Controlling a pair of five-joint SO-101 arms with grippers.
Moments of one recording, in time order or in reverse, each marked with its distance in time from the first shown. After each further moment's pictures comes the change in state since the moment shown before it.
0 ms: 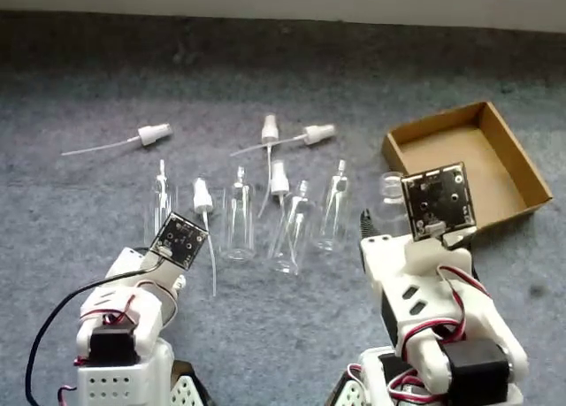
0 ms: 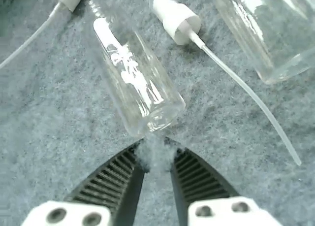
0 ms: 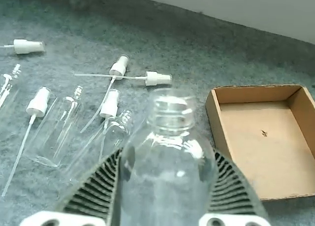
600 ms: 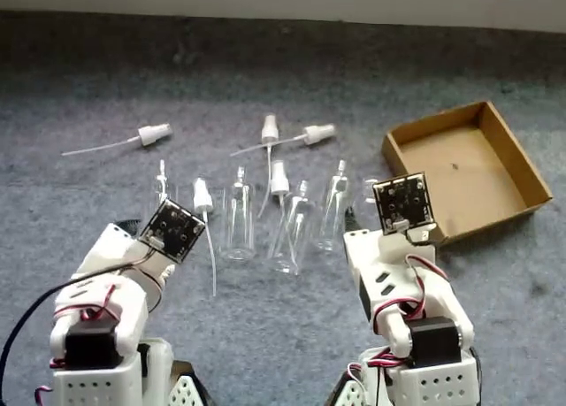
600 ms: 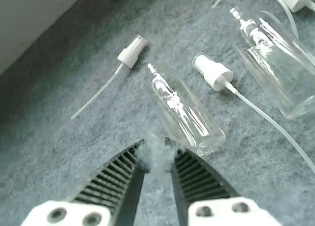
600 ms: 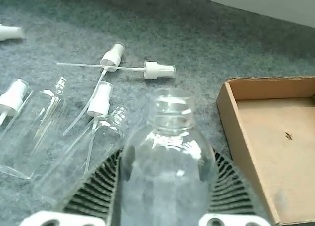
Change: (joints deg) left arm -0.5 14.9 -21.1 0.0 -6.7; right arm 0.0 -9.1 28.6 -22.4 -0.4
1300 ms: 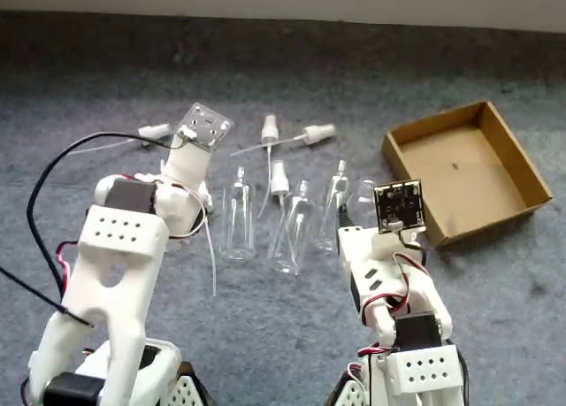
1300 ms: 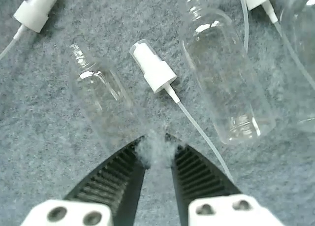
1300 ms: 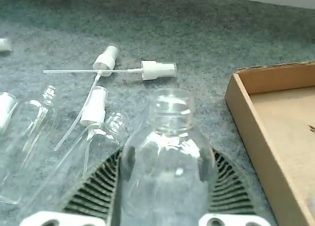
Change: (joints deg) left arm 12.2 58.9 -33.1 0.0 22.5; right arm 0.0 0.1 14.6 -17.1 -5.3
